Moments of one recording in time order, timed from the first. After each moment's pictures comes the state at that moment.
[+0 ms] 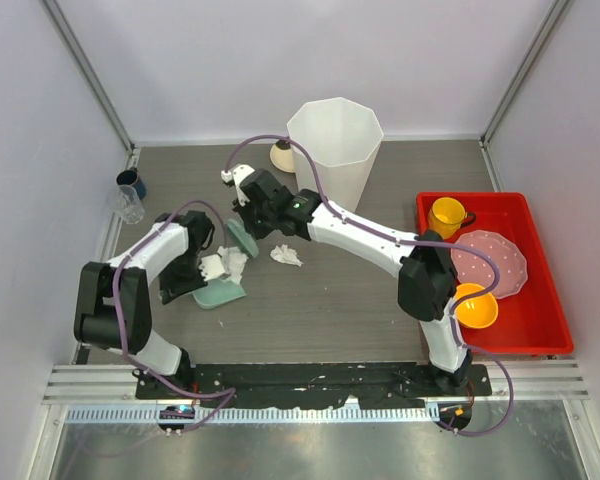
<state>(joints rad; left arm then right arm) -0.17 1.52 0.95 -1.16 -0.29 0.90 0.95 2.04 1.87 -0.56 0.11 0.11</state>
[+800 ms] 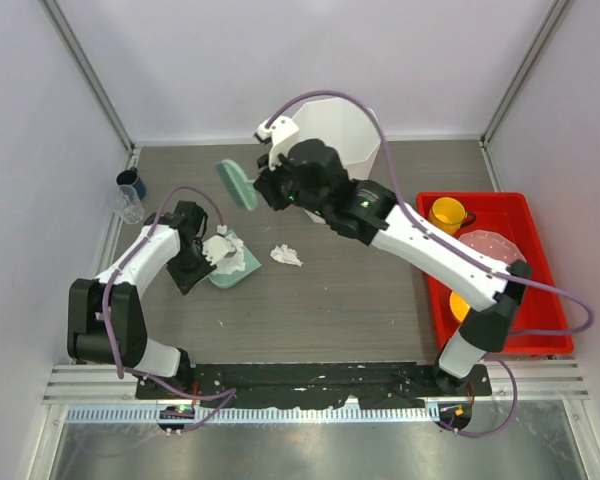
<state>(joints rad) -0.14 1.46 0.97 -1.03 -0.05 0.79 0.97 1.70 1.82 -0.46 0.15 0.13</state>
